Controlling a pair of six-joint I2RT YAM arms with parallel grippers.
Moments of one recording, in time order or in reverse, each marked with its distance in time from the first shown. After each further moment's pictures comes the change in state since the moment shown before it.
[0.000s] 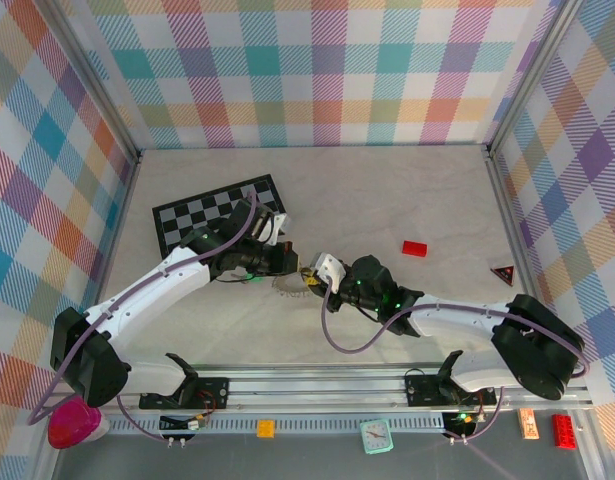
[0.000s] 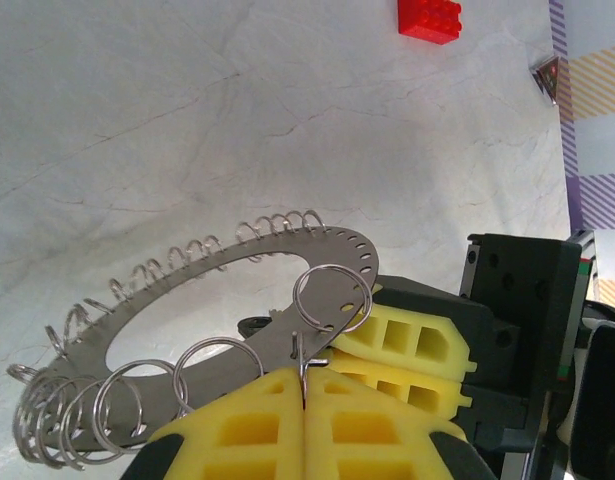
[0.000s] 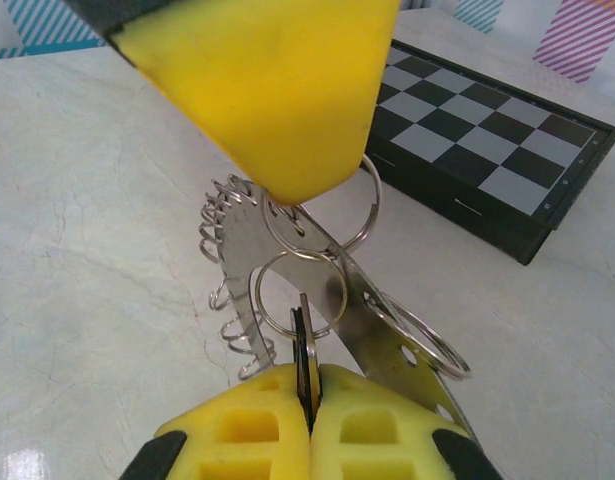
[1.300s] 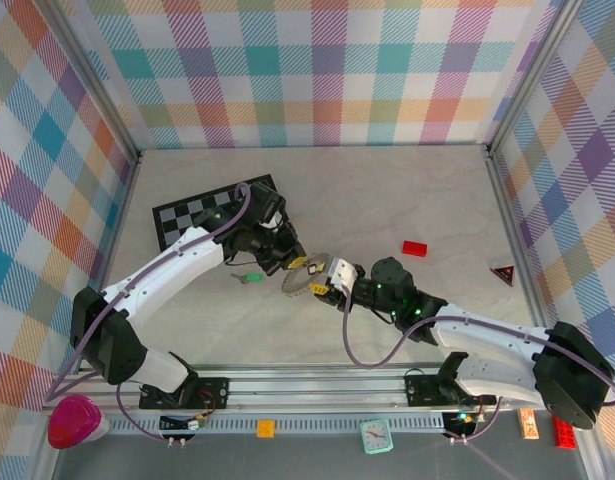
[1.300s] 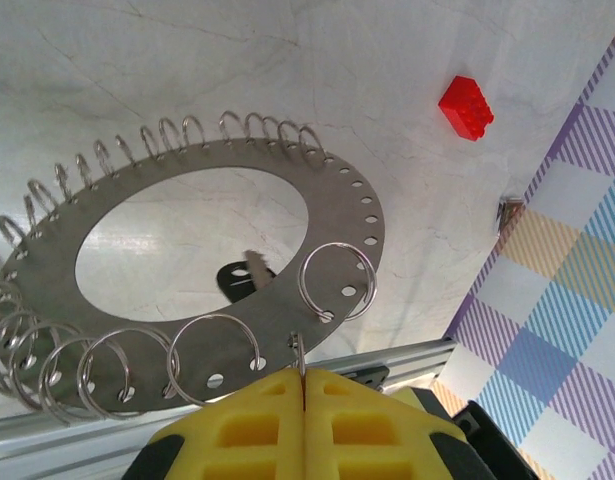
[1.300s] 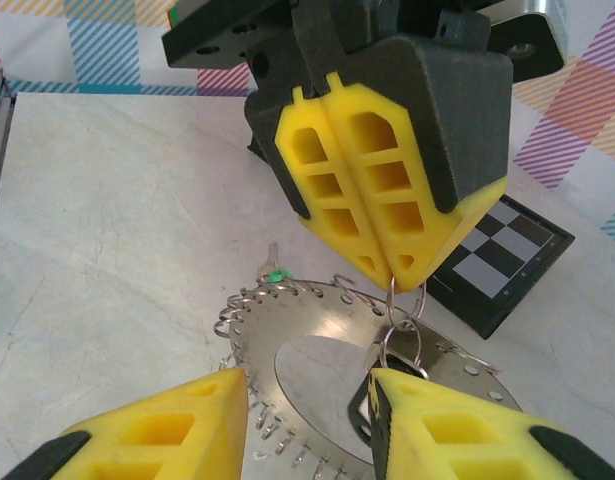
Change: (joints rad) left arm 0.008 0.144 0.183 -0.129 0.032 -0.594; right arm -0.001 -0.212 -0.038 -0.056 -0.070 -0.131
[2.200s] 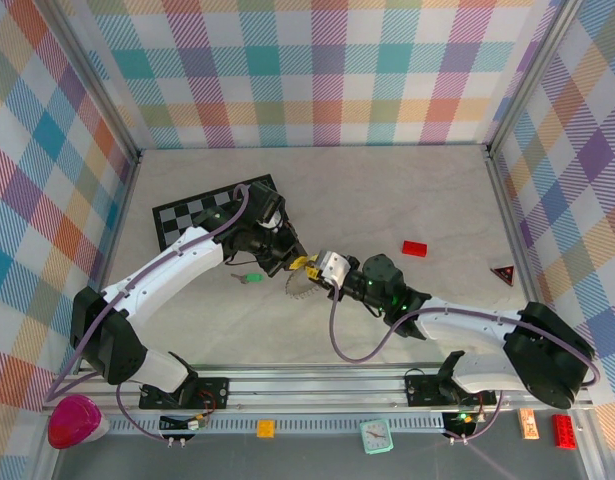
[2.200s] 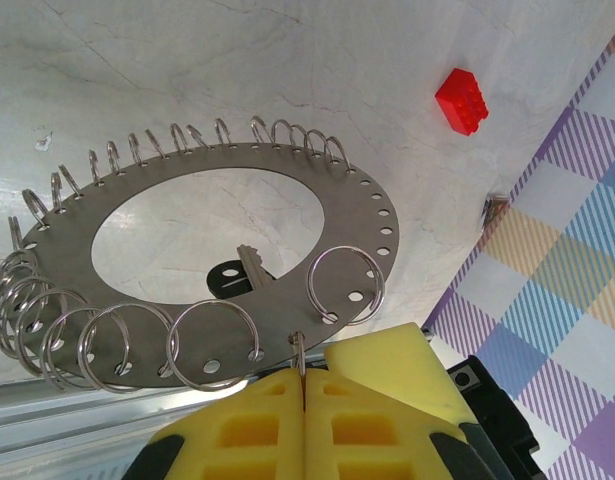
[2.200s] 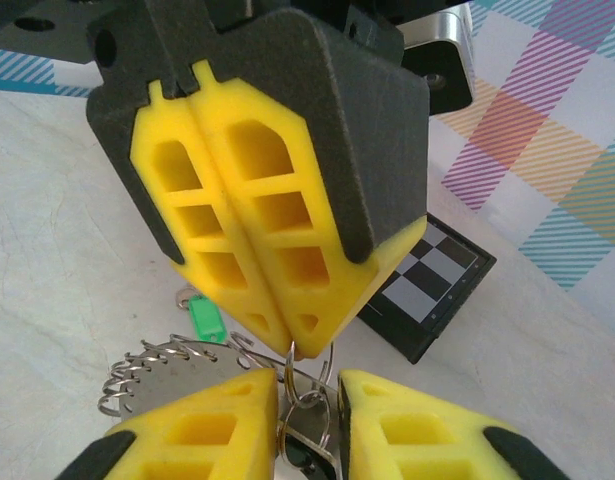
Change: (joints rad) left arm 0.001 0.000 0.000 0.000 0.034 -0.063; right arm 0.000 0.150 0.017 0.201 0.117 -0.061
